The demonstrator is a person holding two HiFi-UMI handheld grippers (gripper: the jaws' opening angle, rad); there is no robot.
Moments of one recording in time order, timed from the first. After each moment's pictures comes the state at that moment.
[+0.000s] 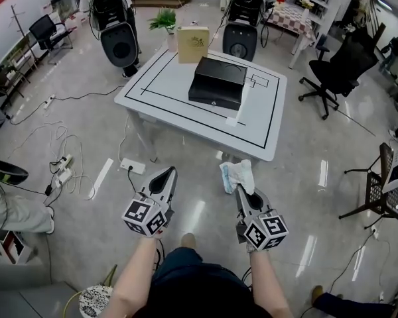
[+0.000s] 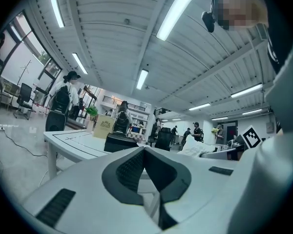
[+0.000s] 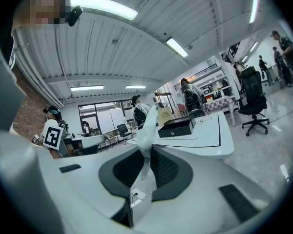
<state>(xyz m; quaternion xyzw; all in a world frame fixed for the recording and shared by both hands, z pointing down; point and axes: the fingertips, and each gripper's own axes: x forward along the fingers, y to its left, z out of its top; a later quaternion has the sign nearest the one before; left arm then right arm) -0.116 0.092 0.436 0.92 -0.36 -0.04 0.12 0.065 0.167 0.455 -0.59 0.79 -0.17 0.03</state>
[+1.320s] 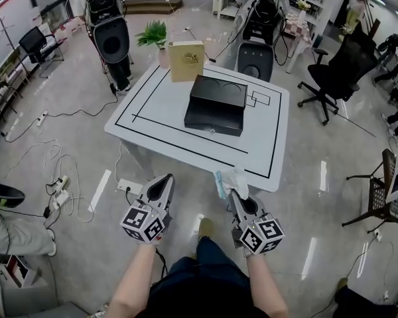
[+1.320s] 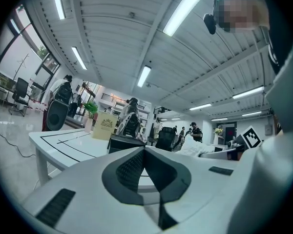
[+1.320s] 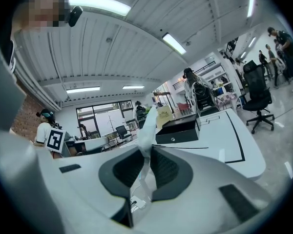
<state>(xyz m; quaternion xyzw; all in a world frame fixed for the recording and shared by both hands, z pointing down) -0.099 -0.045 0.449 0.93 -0.35 -0.03 0.13 0.069 0.032 0.465 -0.58 0.79 -0.19 0.04</state>
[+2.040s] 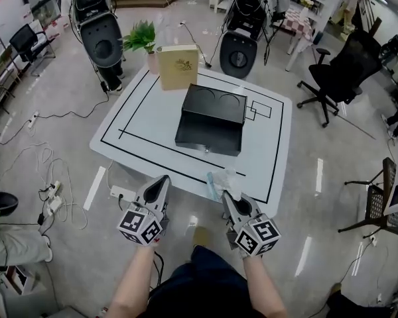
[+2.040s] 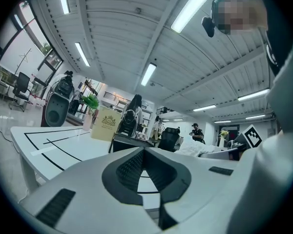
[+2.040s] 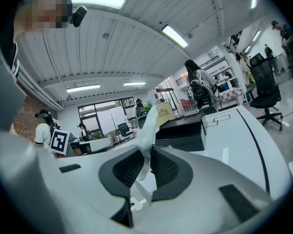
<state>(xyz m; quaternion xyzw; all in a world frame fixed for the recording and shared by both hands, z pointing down) -0.056 -0.161 0.469 0.92 -0.36 -0.04 0.14 0.096 -0.087 0.477 -0.56 0.80 -0.20 0.03</state>
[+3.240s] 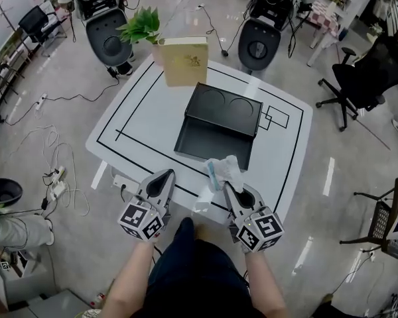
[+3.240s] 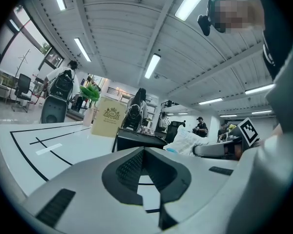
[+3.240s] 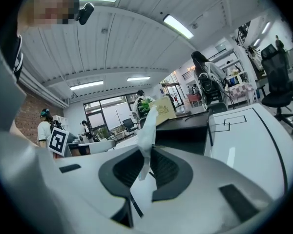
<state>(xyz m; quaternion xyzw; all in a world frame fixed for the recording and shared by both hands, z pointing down) -0.012 -0.245 0.498 0.91 -0.38 0.00 0.15 0.132 -0.196 0.495 -0.52 0.83 -0.21 0.00</state>
